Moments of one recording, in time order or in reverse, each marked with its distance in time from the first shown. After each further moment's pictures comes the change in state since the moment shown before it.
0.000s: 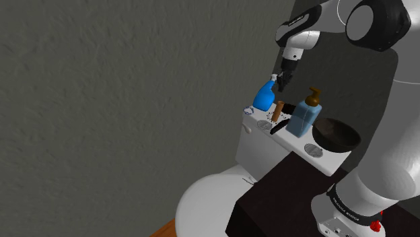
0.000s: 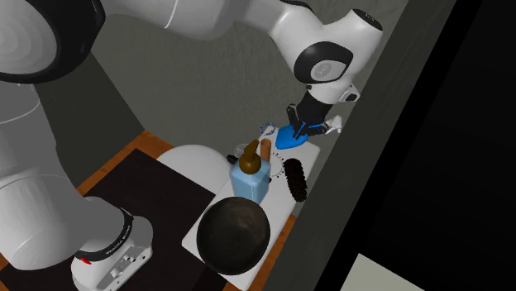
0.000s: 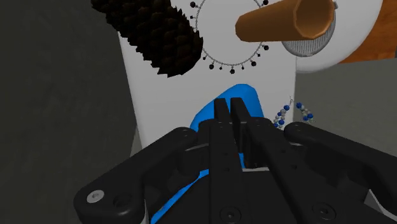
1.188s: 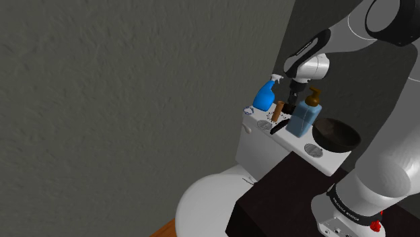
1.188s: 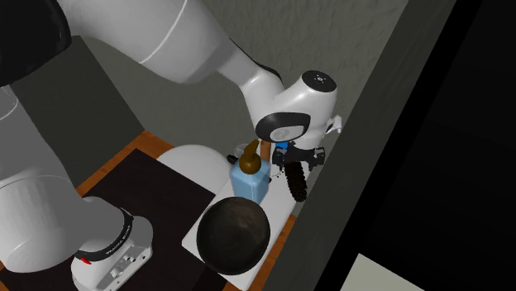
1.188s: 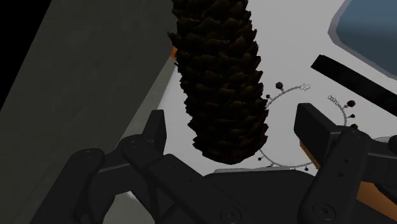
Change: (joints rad) arm -0.064 -0.104 0.036 -0.438 -0.088 0.583 -0.578
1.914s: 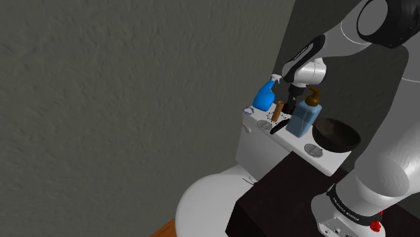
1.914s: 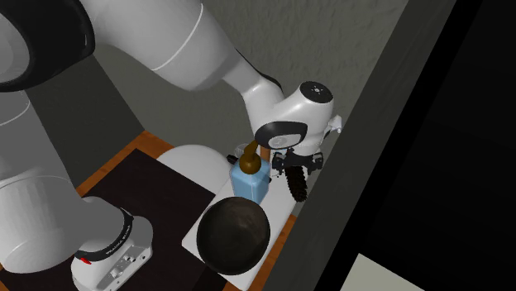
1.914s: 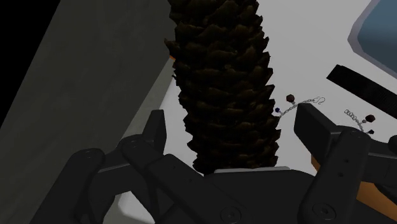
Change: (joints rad) arm -0.017 0.052 0.019 -0.005 0.036 0.056 -0.033
